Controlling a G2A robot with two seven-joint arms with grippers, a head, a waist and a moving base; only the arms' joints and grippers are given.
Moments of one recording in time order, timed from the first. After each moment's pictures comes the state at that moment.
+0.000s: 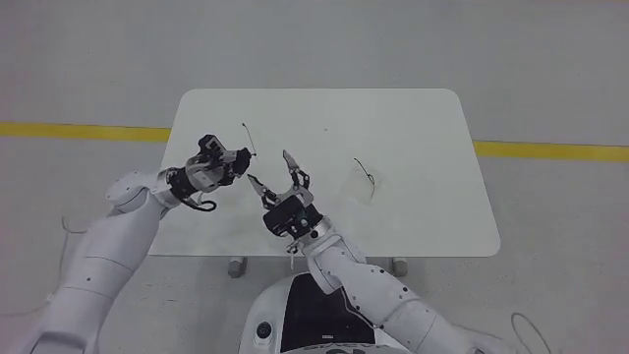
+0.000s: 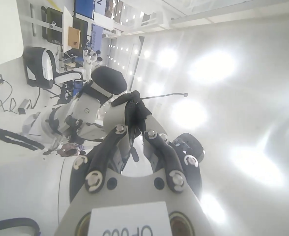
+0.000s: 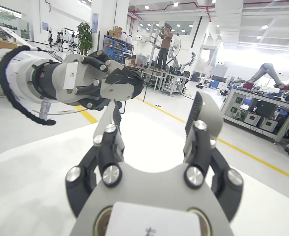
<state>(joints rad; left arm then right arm) 1.20 -0.95 -1.19 -1.23 -1.09 0.07 -1.31 -1.29 -1.50 0.64 -1.32 -1.57 0.34 -0.54</state>
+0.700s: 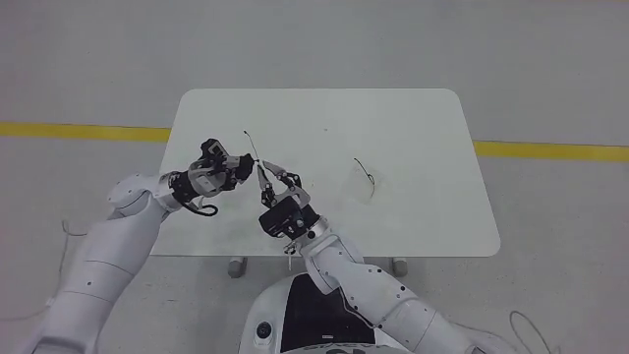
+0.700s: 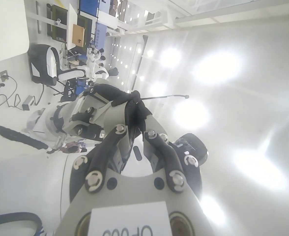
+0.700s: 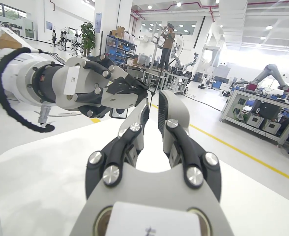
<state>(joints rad) 1.22 -0.95 -1.20 -1.25 -1.06 0.08 -1.31 -1.28 -1.51 0.62 -1.31 -1.57 0.34 -0.53</state>
